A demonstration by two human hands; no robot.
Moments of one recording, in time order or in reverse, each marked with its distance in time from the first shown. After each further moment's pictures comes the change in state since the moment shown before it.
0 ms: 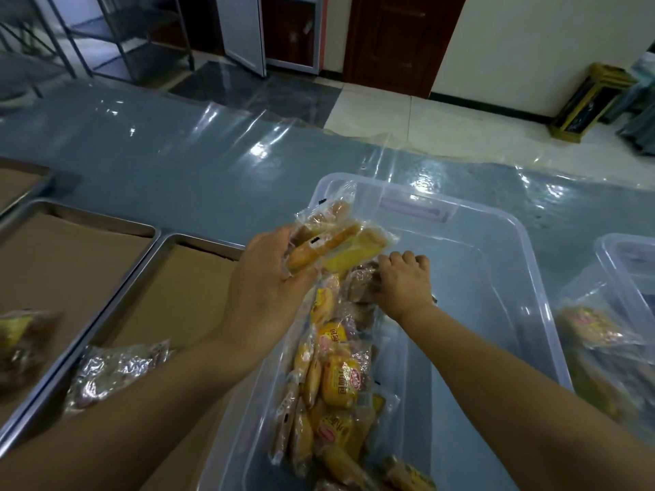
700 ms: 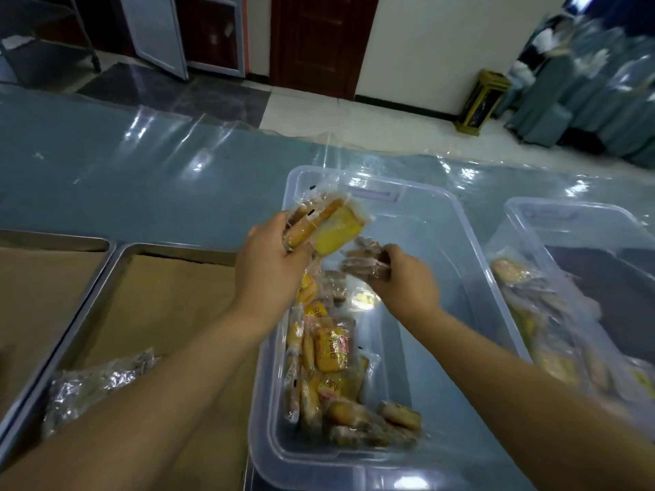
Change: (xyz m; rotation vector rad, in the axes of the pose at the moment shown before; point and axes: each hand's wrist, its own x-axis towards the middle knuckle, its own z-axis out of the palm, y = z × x) left_hand -0.005 -0.009 -0.005 -0.180 -0.067 0.100; right_hand -0.097 -0.014 -0.077 0.396 0.178 0.337
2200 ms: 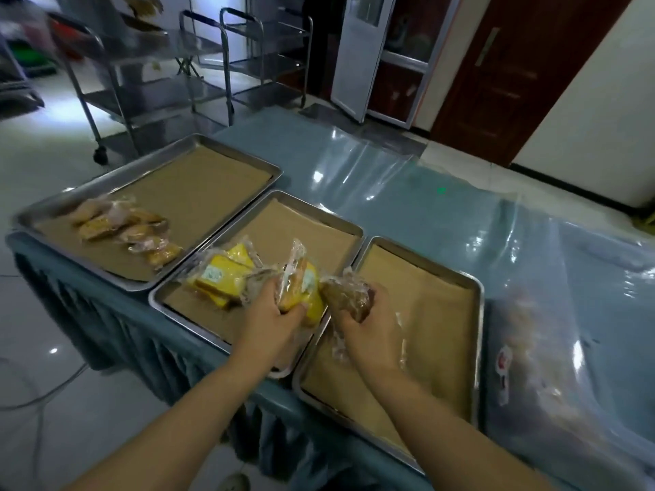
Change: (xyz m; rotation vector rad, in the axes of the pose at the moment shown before) left_hand -0.223 -0.152 -0.361 0.089 0.306 -0.445; right_hand -0.211 -0.425 0.102 0.741 -0.197 -0.039
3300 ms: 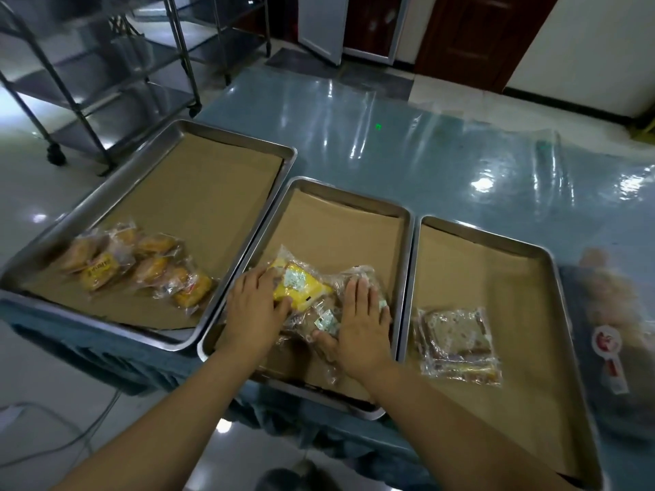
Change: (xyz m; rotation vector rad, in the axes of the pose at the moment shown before) left_hand 0.162 -0.123 -0.093 0.684 -0.106 0.259; right_hand 0.043 -0.022 0.185 -0.730 -0.339 0.007
